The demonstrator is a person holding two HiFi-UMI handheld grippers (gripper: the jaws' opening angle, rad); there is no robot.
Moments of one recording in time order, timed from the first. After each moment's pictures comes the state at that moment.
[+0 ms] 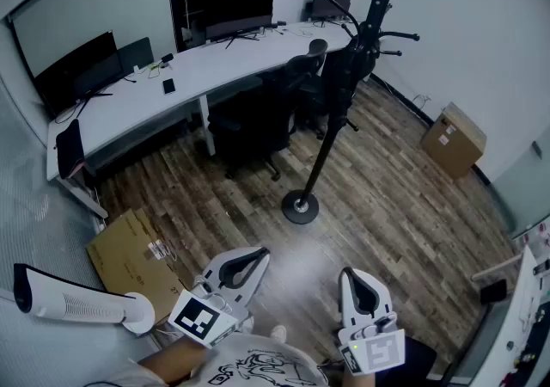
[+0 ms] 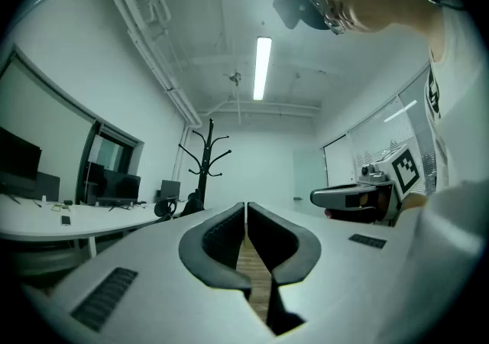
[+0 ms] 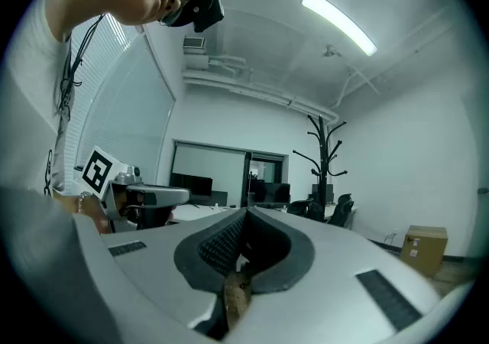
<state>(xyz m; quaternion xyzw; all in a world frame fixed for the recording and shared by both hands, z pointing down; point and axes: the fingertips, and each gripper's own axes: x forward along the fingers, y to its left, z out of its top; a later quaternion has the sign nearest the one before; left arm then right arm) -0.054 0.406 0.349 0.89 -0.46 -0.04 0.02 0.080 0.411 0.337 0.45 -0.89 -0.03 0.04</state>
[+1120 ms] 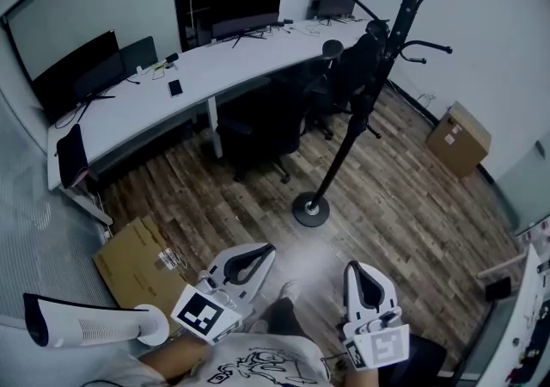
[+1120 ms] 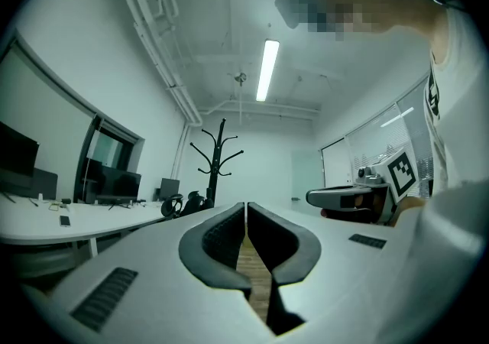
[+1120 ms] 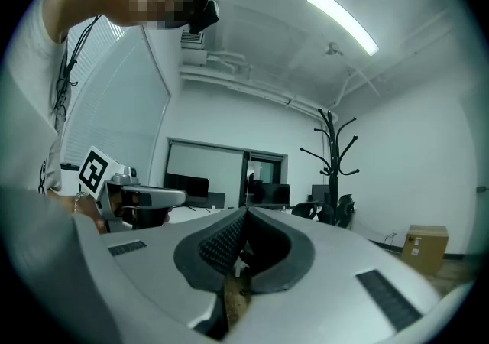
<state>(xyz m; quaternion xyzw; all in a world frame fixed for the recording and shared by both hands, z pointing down) -0.145 0.356 0.355 0.90 -0.44 -0.06 0.02 -0.012 0.359 0.342 0.47 -0.88 -0.03 0.04</state>
